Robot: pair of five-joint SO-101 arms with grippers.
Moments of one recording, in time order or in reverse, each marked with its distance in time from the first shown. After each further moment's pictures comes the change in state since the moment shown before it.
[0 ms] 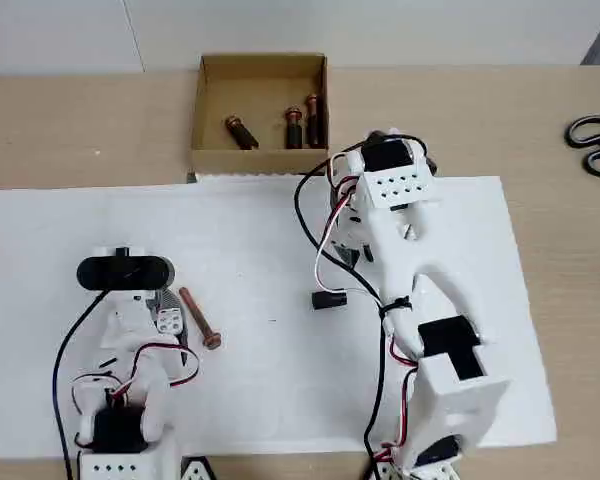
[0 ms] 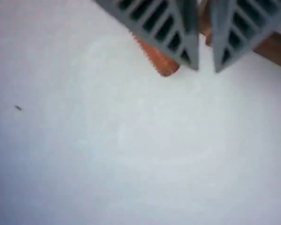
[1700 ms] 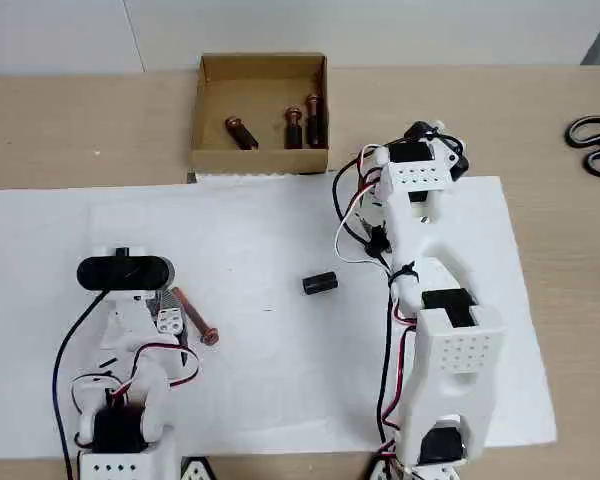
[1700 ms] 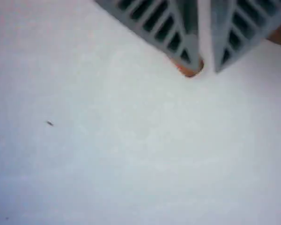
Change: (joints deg) left arm 0.0 0.0 0.0 0.0 0.0; right arm 6.9 17.0 -7.4 -15.2 -5.8
